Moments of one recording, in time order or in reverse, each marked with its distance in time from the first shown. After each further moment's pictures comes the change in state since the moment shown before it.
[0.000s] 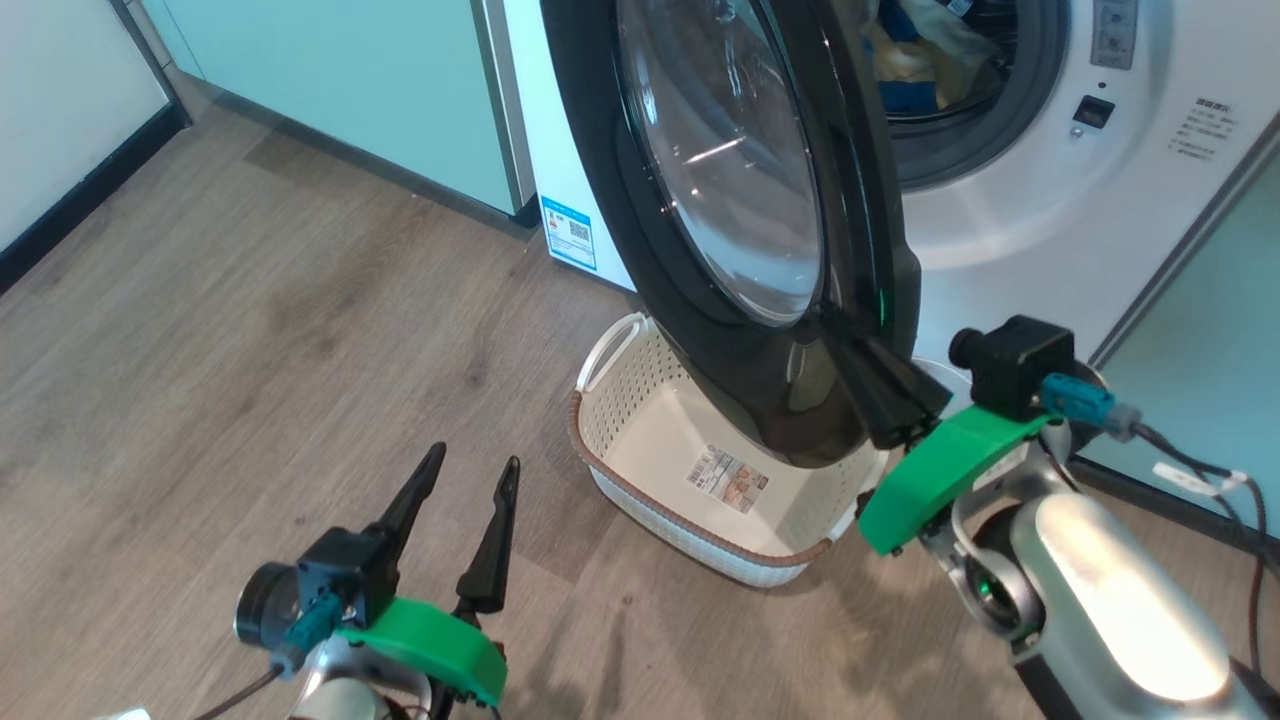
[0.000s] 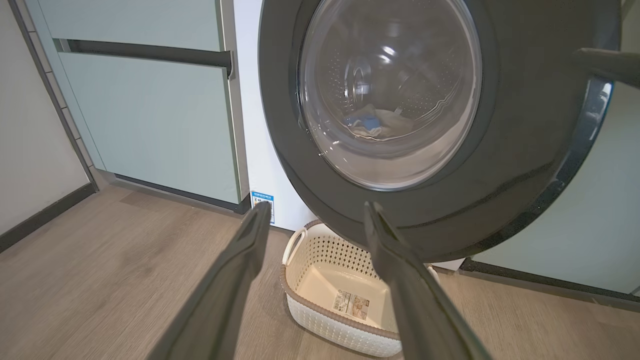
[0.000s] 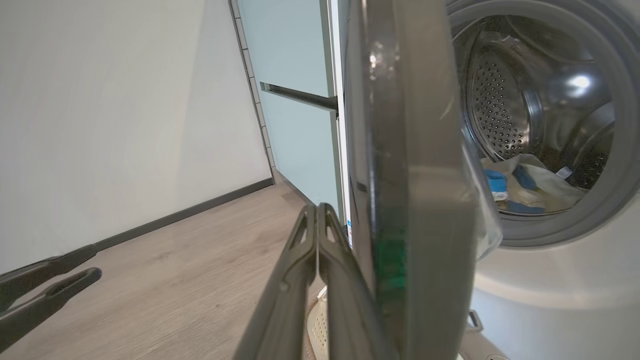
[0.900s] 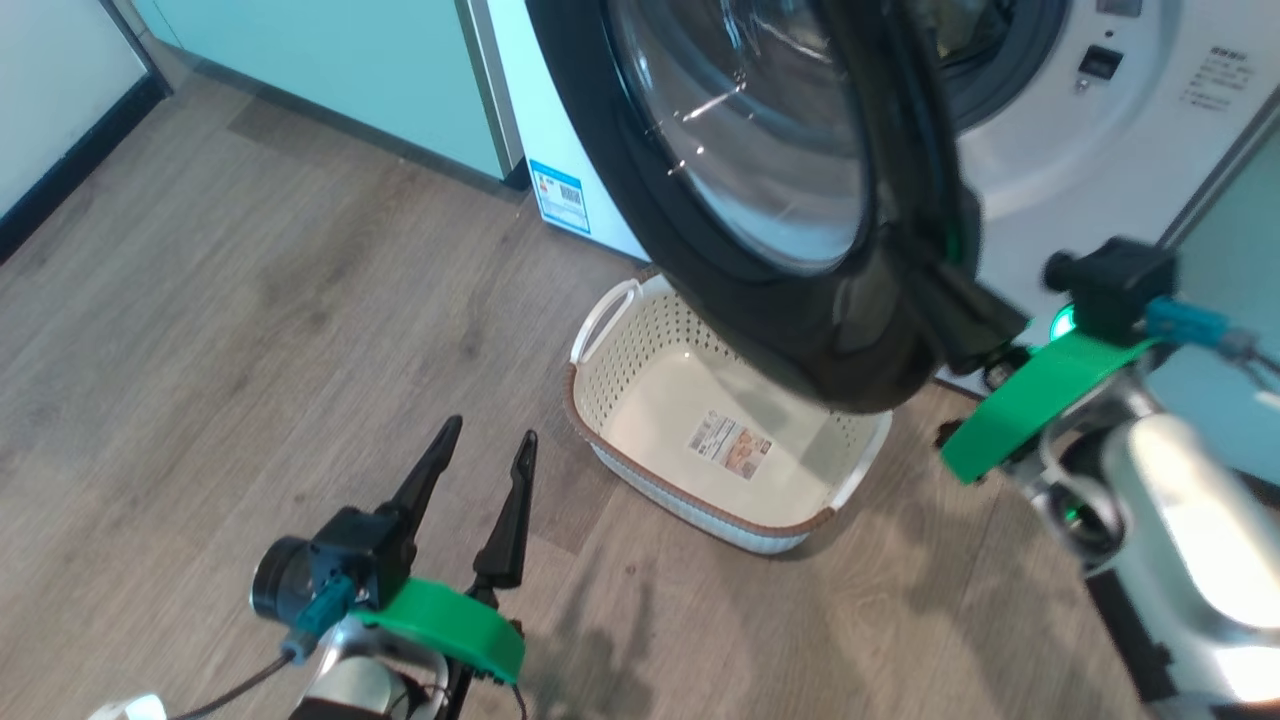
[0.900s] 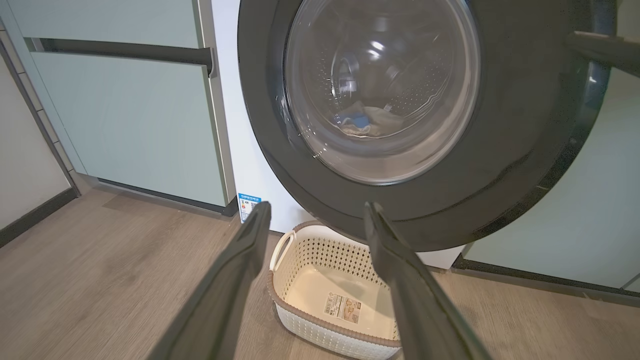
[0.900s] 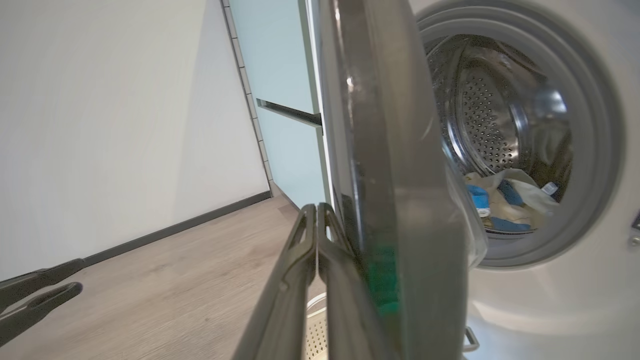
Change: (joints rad) left arm -0.029 -0.038 0.012 -0.009 0.024 -0.017 -0.002; right arm -0.100 -0.024 -0.135 0.097 -0.009 0.000 -0.031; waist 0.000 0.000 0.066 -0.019
